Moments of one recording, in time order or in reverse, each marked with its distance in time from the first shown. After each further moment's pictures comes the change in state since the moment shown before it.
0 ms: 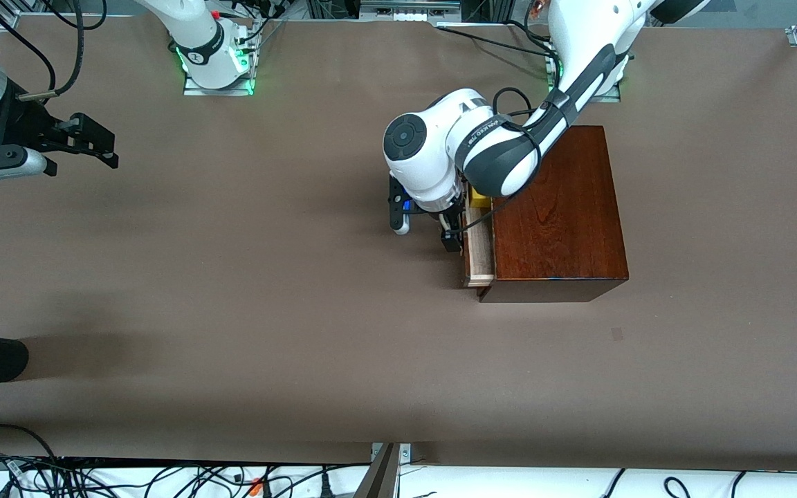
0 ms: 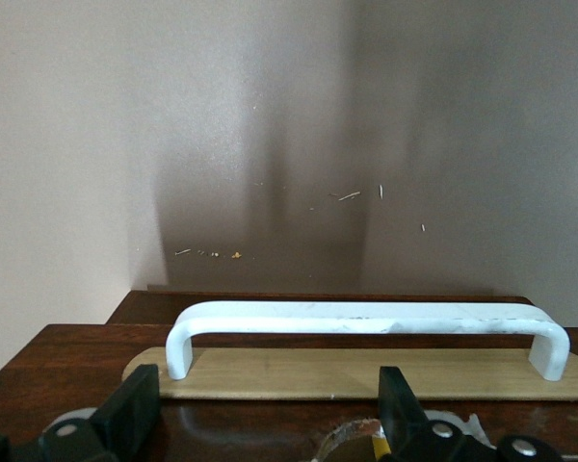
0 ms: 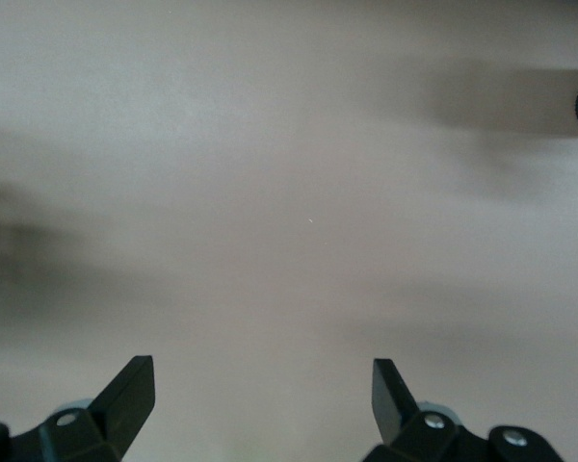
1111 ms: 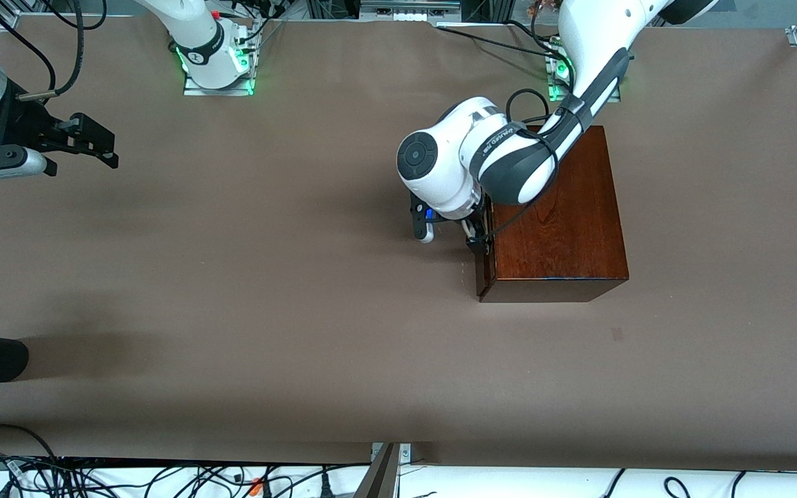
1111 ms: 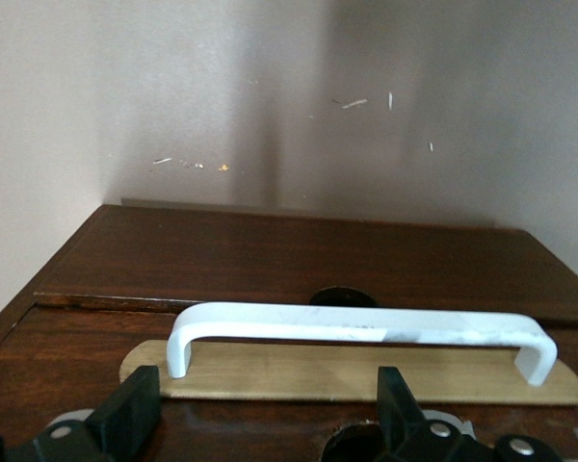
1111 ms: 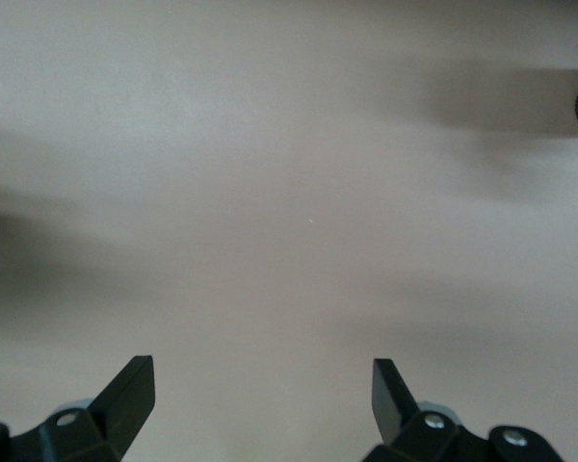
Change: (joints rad) left arm 0.035 -0.004 0.003 -0.005 0.018 -0.111 -0.045; right arm 0.000 0.000 0.000 0.000 0.000 0.000 0.001
